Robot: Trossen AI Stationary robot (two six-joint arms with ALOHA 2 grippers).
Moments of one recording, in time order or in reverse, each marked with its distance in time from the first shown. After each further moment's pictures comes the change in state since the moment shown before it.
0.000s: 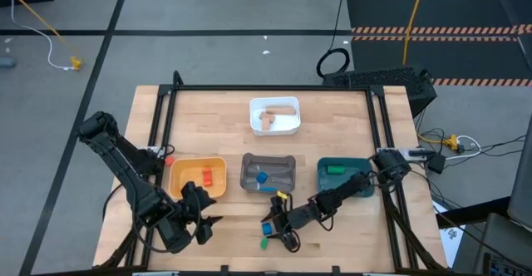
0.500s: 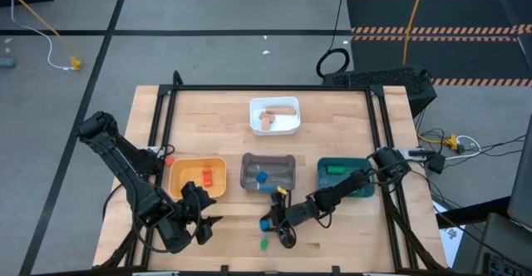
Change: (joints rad) left arm 0.000 0.000 0.000 -0.001 0.000 0.001; right arm -0.028 -0.002 0.003 -0.084 0.015 0.081
